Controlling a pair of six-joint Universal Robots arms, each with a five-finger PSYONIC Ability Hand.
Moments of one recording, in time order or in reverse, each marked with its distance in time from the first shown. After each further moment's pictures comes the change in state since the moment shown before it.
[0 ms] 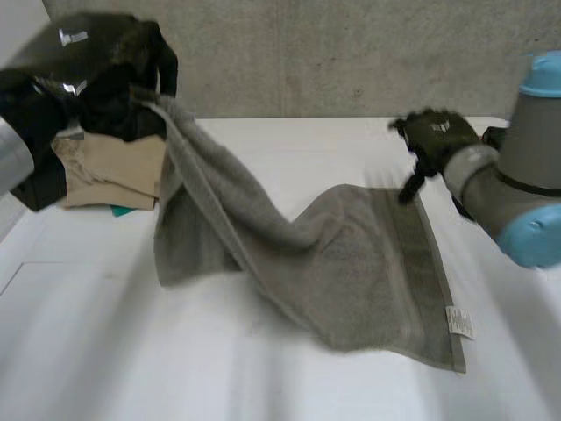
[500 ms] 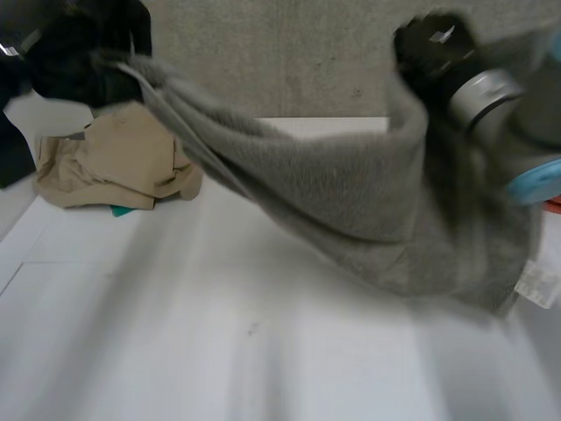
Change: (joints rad) left arm 0.096 0.081 -0.011 0.015 0.104 -0.092; right arm -0.051 0.148 -0.317 -0.275 -0.247 -0.018; left_hand 0.000 -0.003 -0.003 -0.003 0.000; right_hand 0.901 0.961 0.973 0.976 0.947
